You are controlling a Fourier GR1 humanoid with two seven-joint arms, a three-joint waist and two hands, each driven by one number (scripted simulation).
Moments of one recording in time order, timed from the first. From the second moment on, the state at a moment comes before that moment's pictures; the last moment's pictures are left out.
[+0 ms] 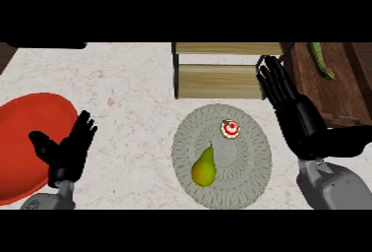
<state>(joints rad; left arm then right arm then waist) -0.06 0.30 -0.14 -1.36 0.39 0.28 0.09 -0.31 -0.31 0.29 -1.72 -0.30 -0.23 0.11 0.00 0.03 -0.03</state>
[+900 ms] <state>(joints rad) -0.08 0.37 -0.15 -1.65 0.21 0.37 0.10 -0.37 -0.30 0.16 -1.52 -0.21 -0.31 0.12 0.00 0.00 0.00</state>
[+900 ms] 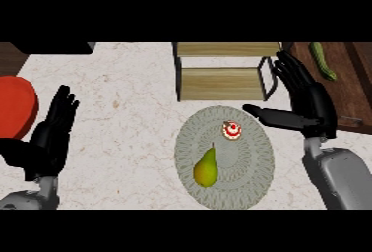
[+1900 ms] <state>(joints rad) -0.10 0.37 -0.13 -1.66 0.20 0.34 0.12 -0.80 -0.45 0.61 -1.56 0.18 0.05 1.04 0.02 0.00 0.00</state>
